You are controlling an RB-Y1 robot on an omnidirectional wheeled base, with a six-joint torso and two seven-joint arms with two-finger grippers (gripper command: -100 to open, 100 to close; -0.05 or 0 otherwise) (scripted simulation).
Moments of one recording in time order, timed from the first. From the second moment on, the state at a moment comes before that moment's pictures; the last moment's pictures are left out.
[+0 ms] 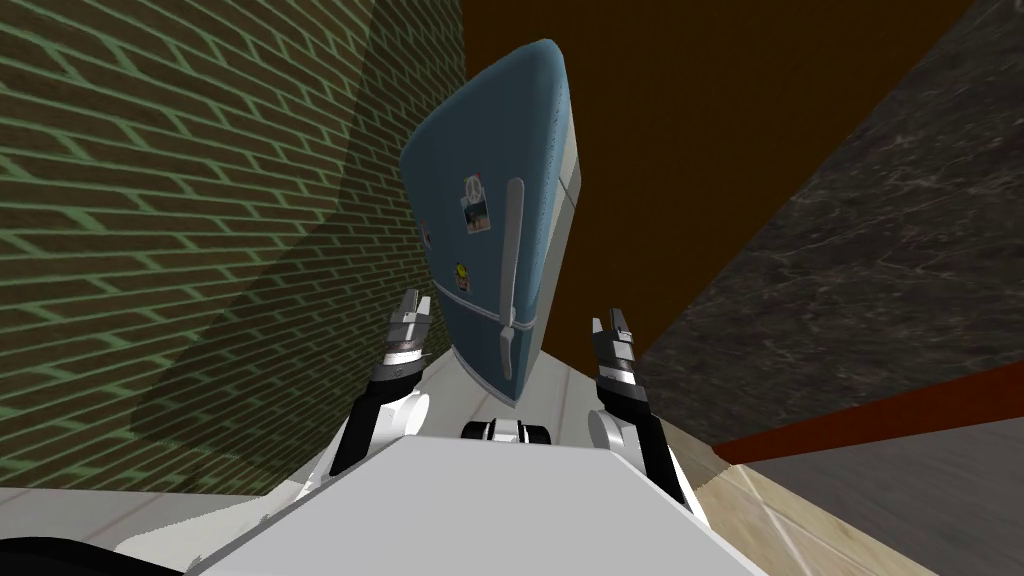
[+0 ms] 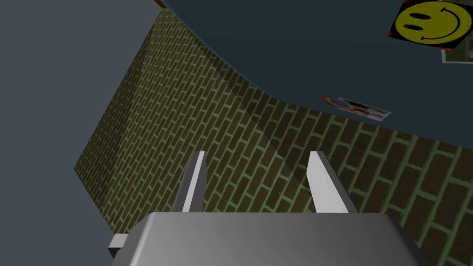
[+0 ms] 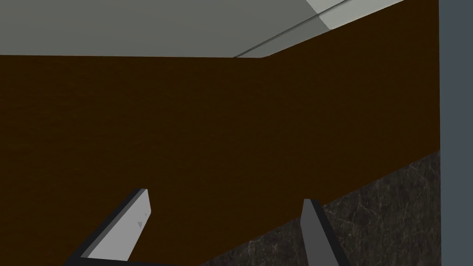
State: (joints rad) left arm 0.47 0.02 -0.02 -2.35 0.04 -0.43 -0.16; right arm 0.51 0.01 0.00 -2.30 -0.11 -0.36 0.13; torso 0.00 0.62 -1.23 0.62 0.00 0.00
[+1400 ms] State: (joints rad) left arm 0.52 0.14 -0.02 -2.40 0.02 -0.20 -0.16; right arm 0.51 0.01 0.00 -2.29 -0.11 -0.36 0.13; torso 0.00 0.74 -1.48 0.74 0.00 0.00
